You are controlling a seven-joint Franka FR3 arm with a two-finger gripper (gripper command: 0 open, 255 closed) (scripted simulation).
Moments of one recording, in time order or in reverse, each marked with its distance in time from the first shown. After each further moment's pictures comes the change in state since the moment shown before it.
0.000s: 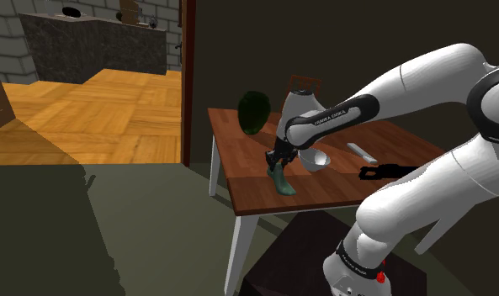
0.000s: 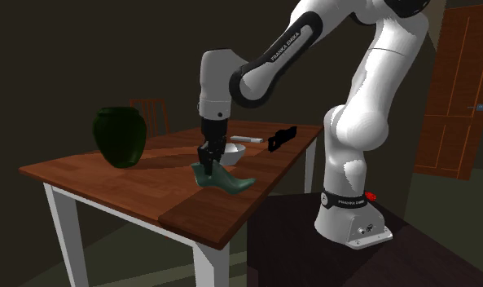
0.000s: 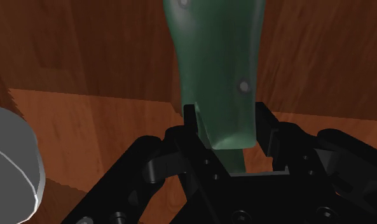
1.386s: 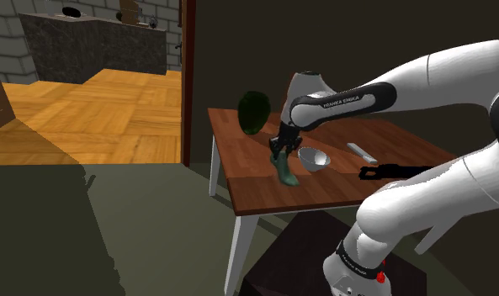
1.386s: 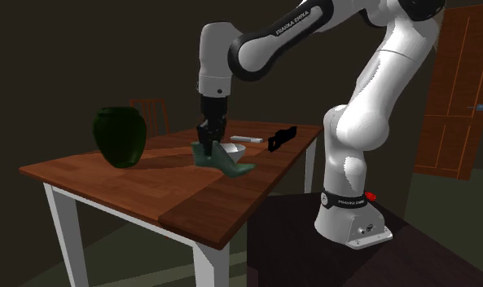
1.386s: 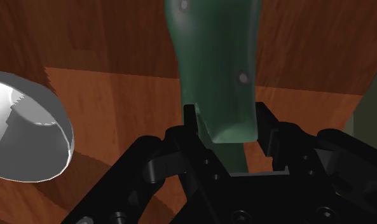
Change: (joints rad) arm 0.012 -0.107 -0.011 0.085 0.023 -0.191 -0.030
